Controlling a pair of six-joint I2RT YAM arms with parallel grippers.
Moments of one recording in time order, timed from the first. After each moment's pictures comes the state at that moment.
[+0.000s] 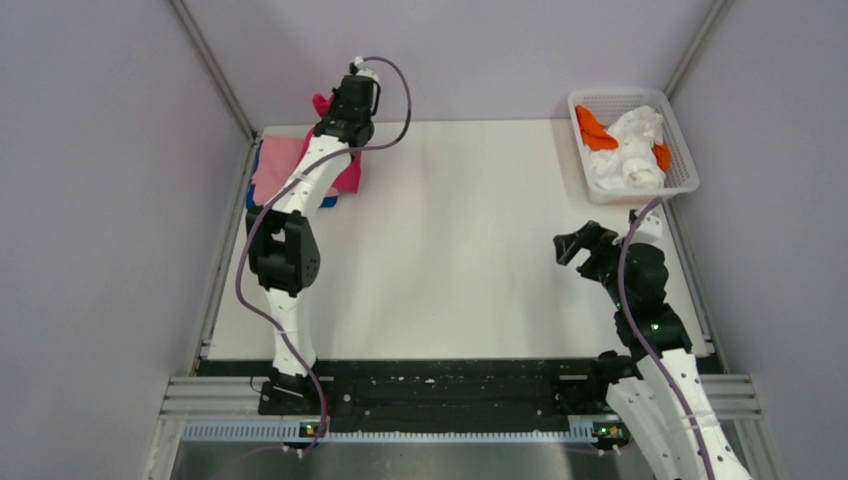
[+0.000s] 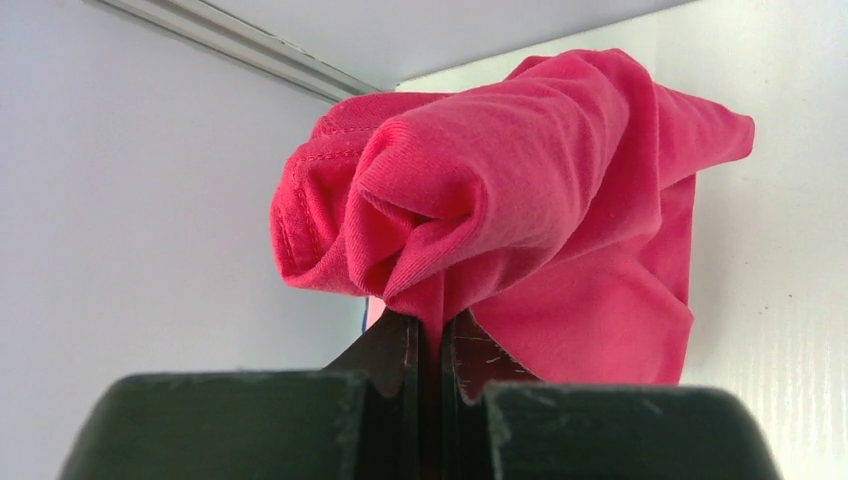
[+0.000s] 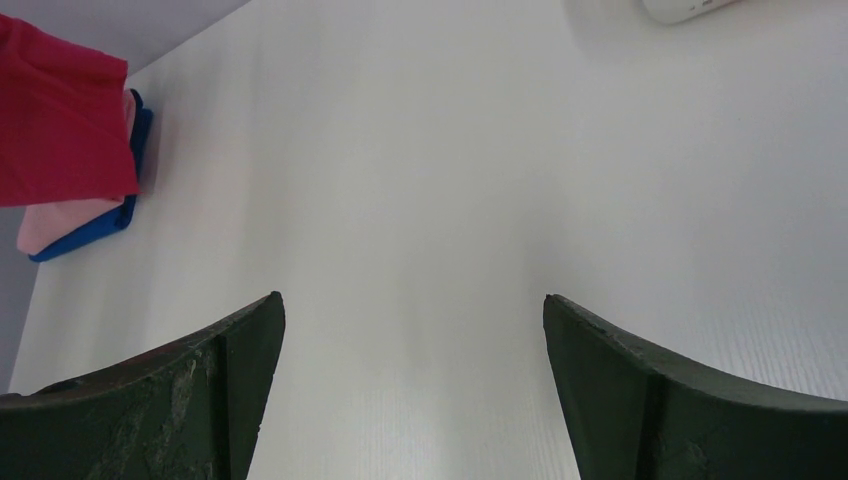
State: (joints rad) left arm -0.28 2.08 1.98 -0.41 -0.71 0.37; right arm 0.15 0.52 0.52 -0.32 0.01 0.52
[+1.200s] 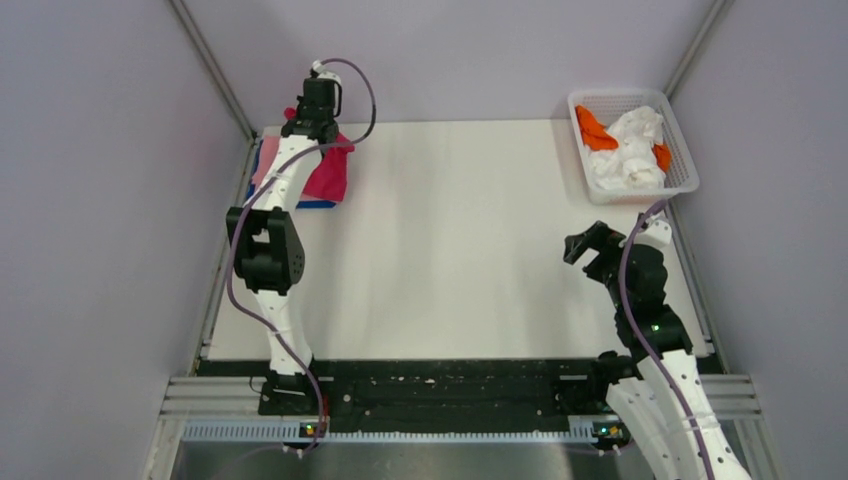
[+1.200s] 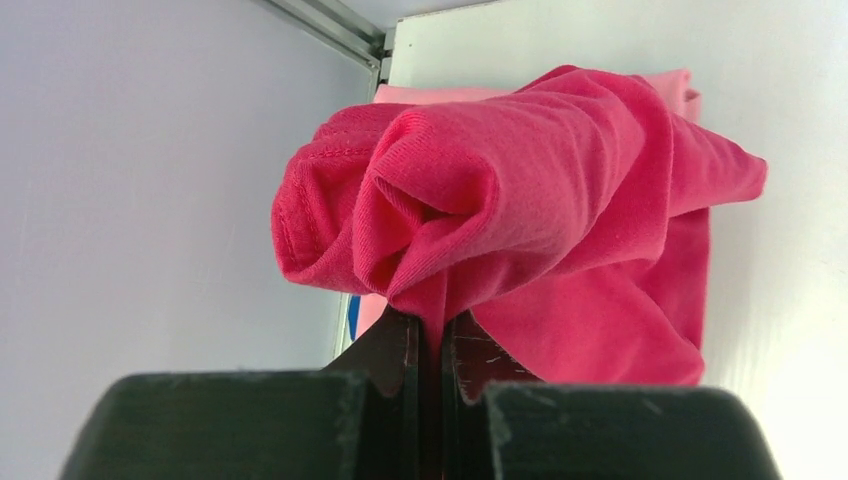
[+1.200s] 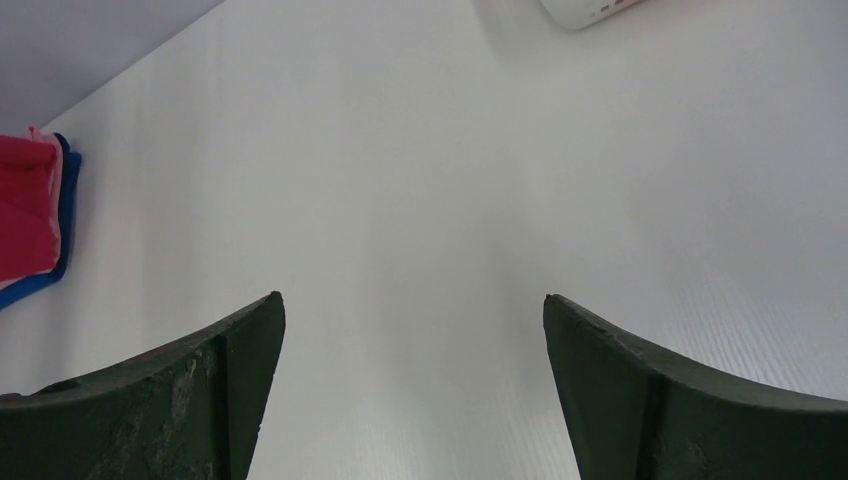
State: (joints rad) left arm -0.11 2.05 1.93 -0.45 -0.55 0.27; right arm 0.15 0.52 0.52 -0.36 0.16 0.53
